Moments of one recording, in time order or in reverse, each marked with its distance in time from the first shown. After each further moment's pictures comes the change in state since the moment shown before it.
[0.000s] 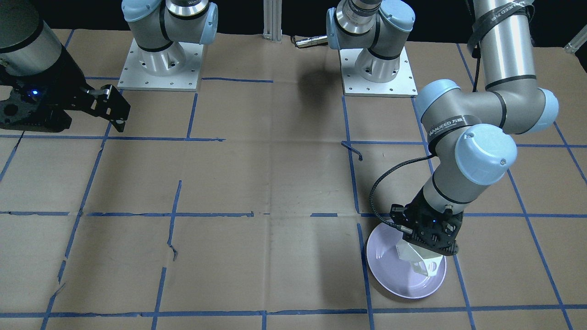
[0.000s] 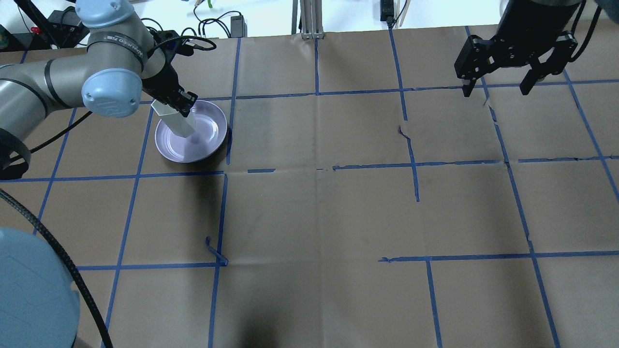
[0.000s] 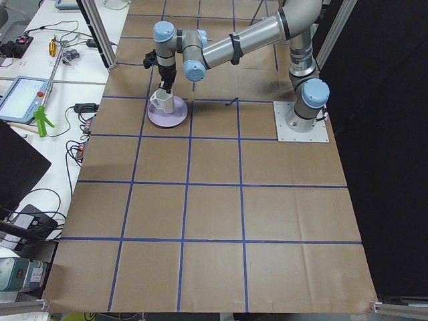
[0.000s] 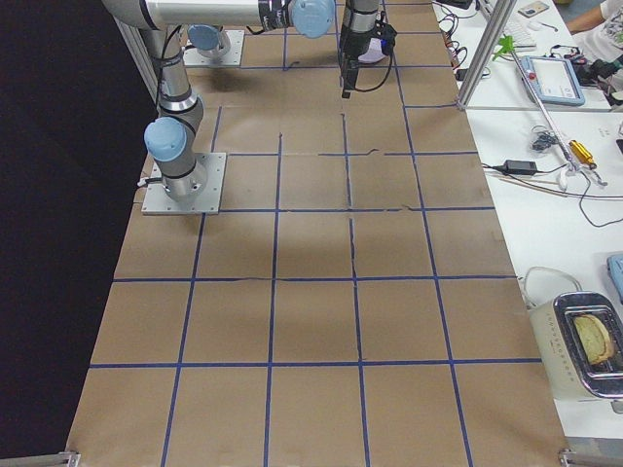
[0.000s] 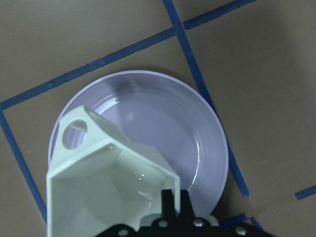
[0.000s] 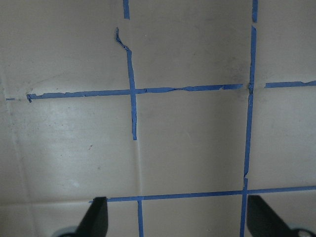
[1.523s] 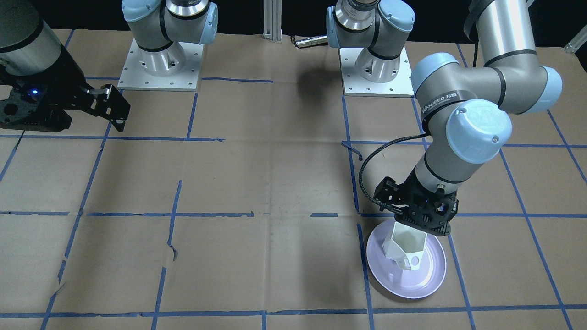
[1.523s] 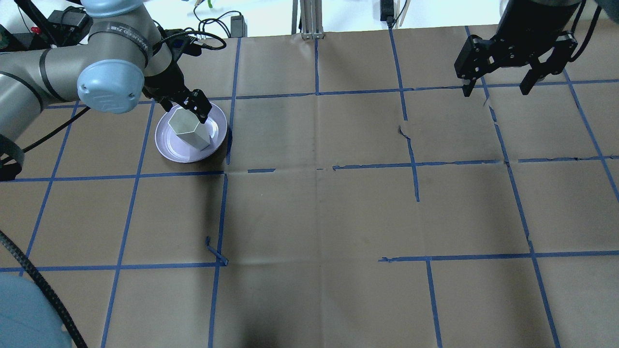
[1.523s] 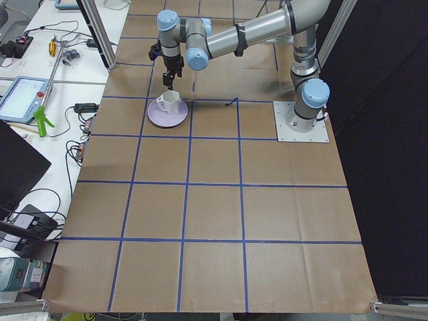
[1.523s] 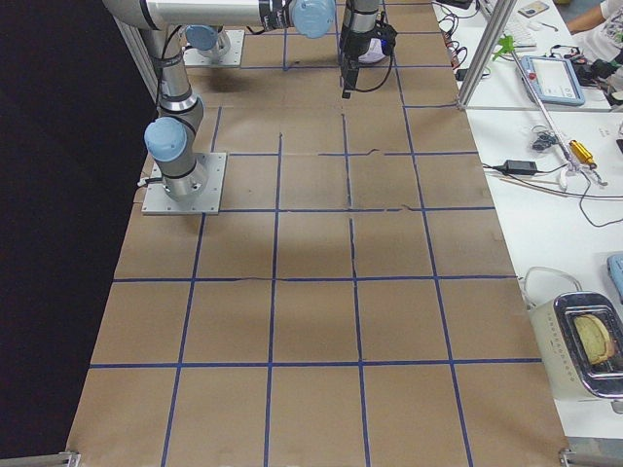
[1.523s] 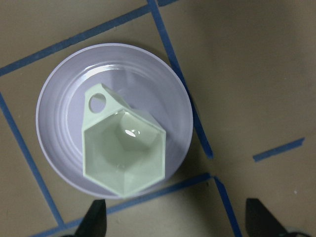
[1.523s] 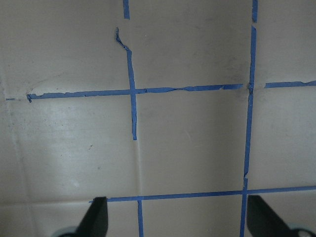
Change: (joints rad) left arm -0.031 0.109 0.025 -0.194 0.017 -0.079; right arm 0.000 0.000 0.000 0.000 0.000 0.000
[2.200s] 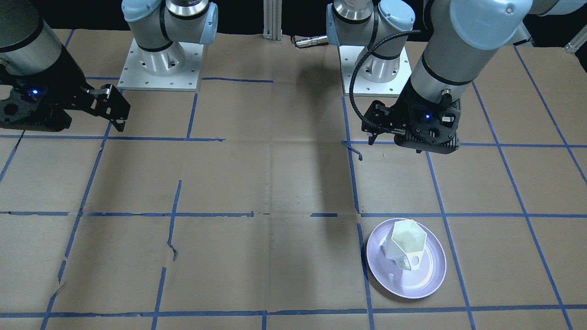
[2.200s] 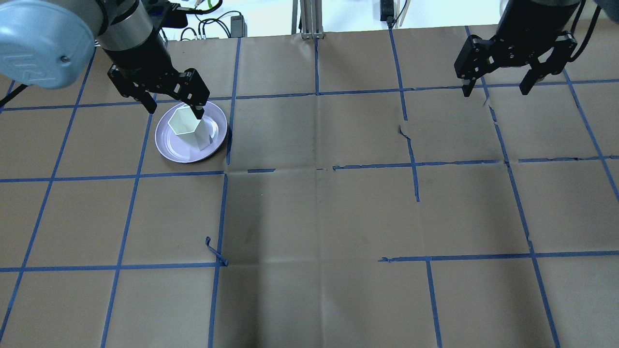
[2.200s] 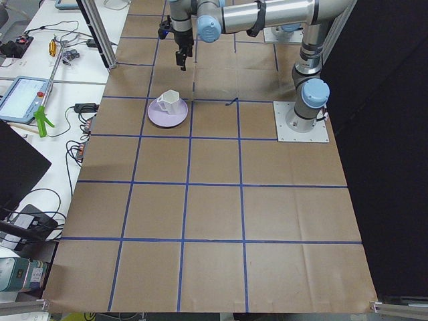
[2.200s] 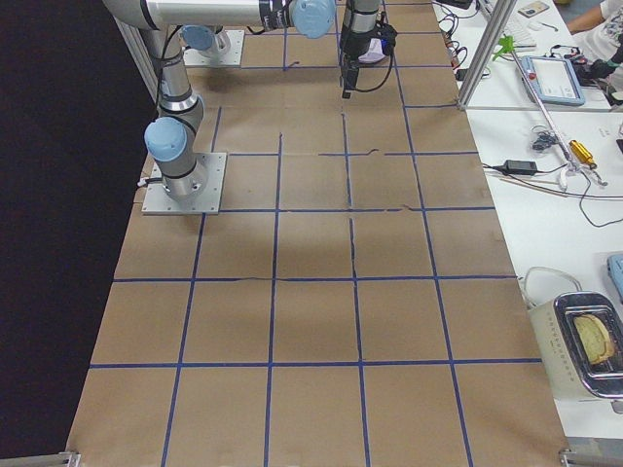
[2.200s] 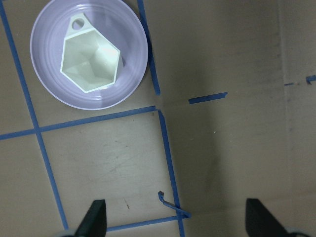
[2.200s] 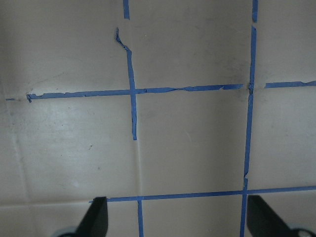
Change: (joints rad) left arm -0.068 0.181 0.100 -0.358 -0.028 -0.264; right arm 0.000 0.000 0.000 0.000 0.000 0.000
